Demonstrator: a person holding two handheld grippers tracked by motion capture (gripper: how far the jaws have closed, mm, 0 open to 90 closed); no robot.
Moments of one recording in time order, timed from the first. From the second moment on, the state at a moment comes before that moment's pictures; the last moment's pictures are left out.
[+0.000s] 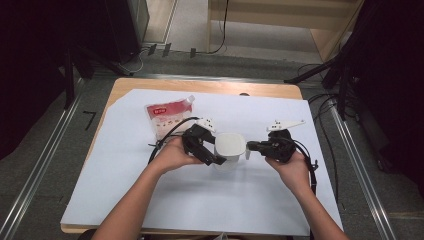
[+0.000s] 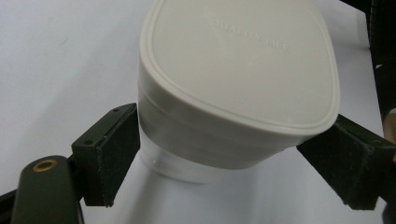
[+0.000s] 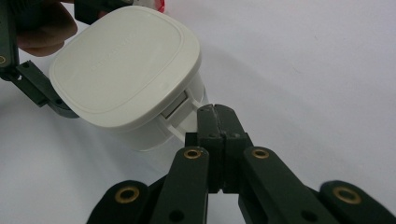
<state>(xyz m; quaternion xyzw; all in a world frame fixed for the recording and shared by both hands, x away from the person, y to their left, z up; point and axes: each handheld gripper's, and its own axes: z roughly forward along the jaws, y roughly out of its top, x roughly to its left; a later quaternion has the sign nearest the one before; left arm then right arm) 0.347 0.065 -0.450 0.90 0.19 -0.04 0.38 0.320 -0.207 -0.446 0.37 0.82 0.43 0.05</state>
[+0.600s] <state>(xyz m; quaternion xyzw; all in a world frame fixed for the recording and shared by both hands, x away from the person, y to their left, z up) 0.346 0.065 -0.444 0.91 0.19 -0.05 0.38 0.317 -0.206 -0.448 0.37 0.82 0.44 0.06</state>
